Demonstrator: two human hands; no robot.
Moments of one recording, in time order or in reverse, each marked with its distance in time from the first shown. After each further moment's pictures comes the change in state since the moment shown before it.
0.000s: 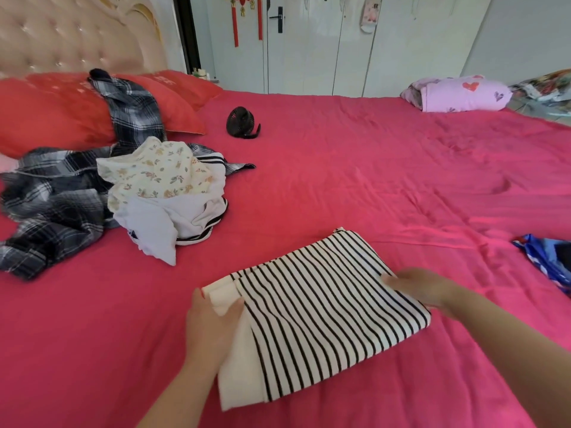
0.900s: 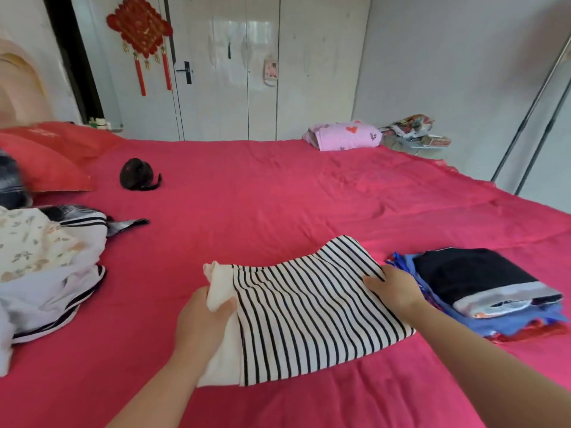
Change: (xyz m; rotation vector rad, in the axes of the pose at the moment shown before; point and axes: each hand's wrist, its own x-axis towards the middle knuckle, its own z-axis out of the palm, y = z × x) left_hand -0.029 0.145 0.104 -0.100 -0.199 0.395; right_hand -0.020 0.103 -0.096 0.049 0.707 0.038
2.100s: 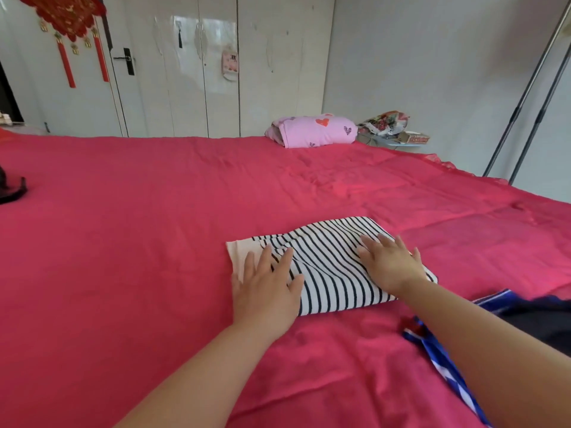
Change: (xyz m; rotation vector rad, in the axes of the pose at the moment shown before) left_hand 0.219 0.075 0.322 0.551 -0.269 0.487; right_hand 0.318 0.092 0.045 -0.399 0.082 -0.031
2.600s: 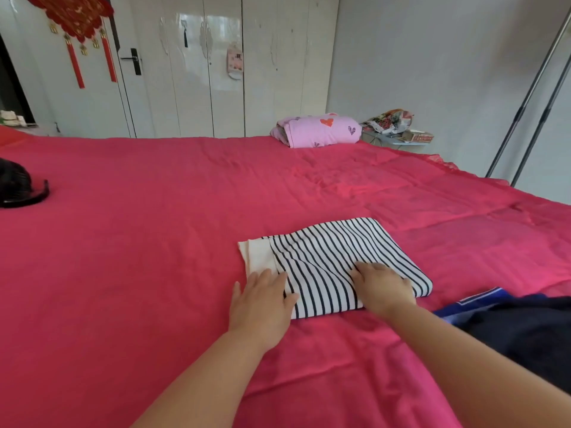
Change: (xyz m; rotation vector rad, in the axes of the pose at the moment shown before) left_hand -0.022 -0.020 -0.004 0.147 -0.148 0.036; right_hand -0.045 -0.024 0.014 0.036 -0.064 0.053
